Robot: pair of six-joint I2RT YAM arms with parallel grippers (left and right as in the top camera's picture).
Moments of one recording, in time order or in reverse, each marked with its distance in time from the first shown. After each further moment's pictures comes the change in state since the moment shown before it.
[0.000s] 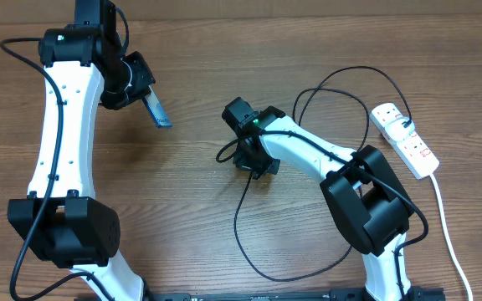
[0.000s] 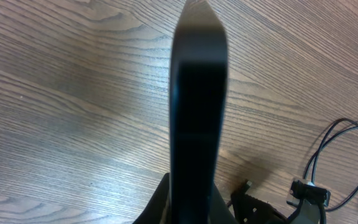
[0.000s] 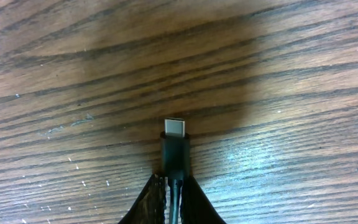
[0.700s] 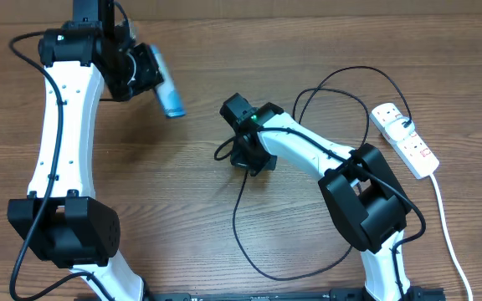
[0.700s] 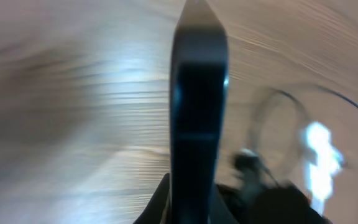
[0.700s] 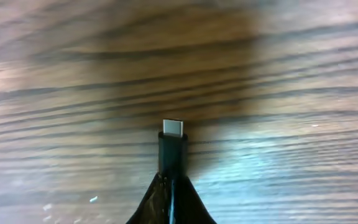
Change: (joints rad) left arm 0.000 0.000 0.000 0.118 0.283 0.156; right arm -0.003 0.019 0.068 -0.027 -0.051 -0.090
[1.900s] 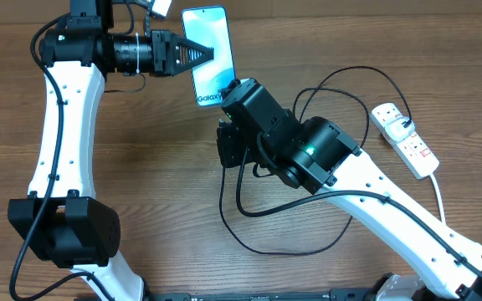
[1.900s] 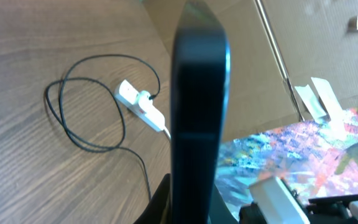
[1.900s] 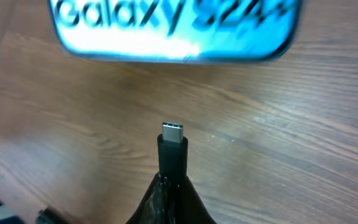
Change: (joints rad) left arm 0.000 0.000 0.000 0.112 0.835 0.313; right arm 0.158 -0.541 0.086 -0.053 0.066 -0.282
